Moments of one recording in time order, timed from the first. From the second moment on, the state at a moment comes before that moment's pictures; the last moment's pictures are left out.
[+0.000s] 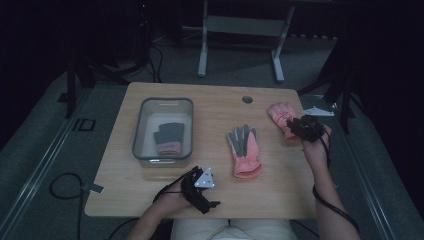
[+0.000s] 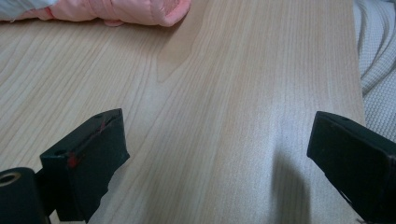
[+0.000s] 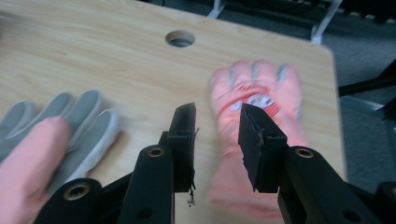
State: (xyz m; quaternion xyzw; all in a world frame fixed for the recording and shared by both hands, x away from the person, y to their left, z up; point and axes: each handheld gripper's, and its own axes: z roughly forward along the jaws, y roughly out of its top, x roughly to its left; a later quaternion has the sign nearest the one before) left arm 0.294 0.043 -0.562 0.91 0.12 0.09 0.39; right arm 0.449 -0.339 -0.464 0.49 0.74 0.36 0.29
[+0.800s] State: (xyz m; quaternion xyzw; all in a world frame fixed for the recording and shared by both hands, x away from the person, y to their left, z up) left arm 0.294 0.044 -0.561 0.91 0.13 0.09 0.40; right arm 0.537 -0.356 -0.496 0.51 0.76 0.30 0.27
